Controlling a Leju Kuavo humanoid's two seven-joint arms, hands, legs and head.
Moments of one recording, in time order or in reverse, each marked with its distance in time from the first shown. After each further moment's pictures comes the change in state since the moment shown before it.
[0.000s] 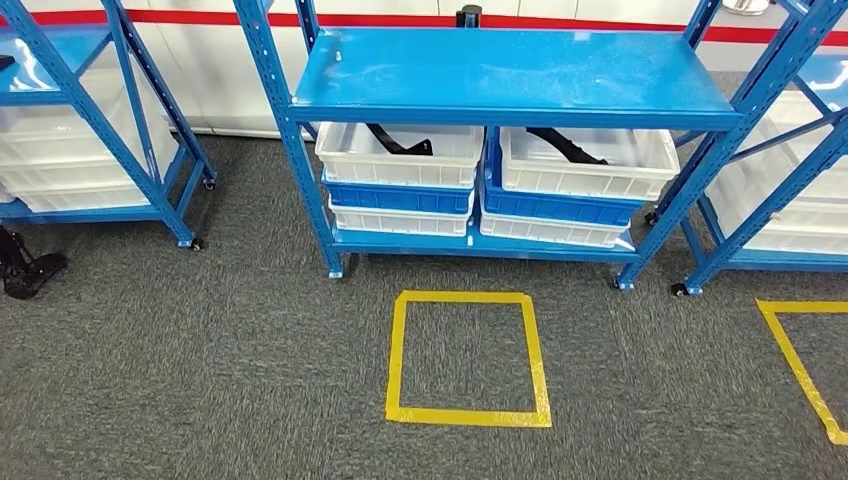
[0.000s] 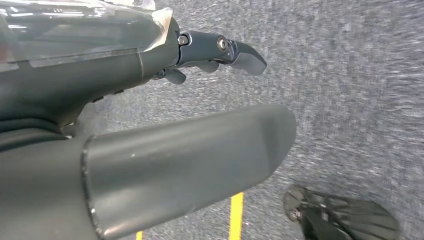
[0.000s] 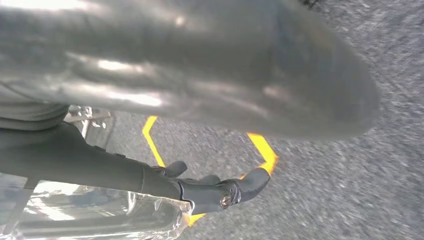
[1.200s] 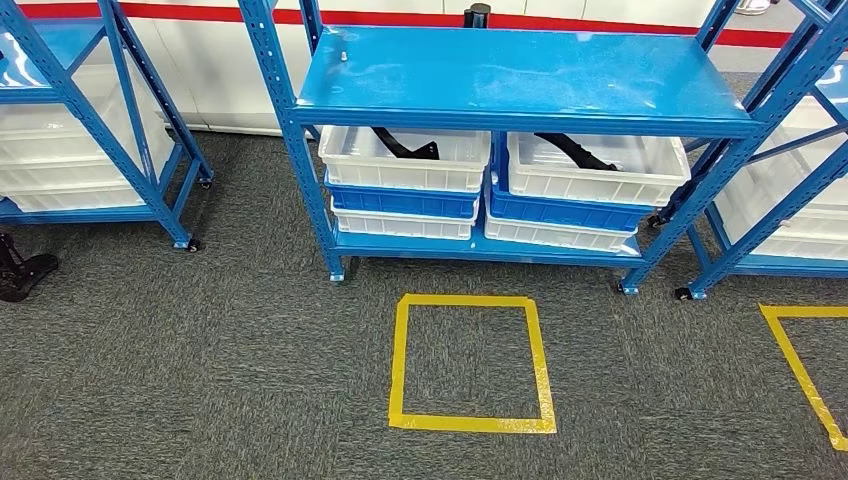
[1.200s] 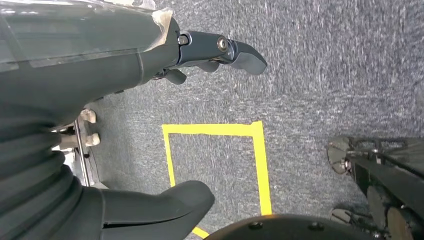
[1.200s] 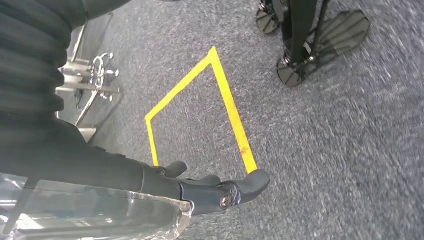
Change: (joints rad) left arm 0.080 0.002 0.286 -0.069 -0.323 -0.220 0.087; right arm 0.082 -0.035 0.539 -0.049 -0.328 0.236 0.054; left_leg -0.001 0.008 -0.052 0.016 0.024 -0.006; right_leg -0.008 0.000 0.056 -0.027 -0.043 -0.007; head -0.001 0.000
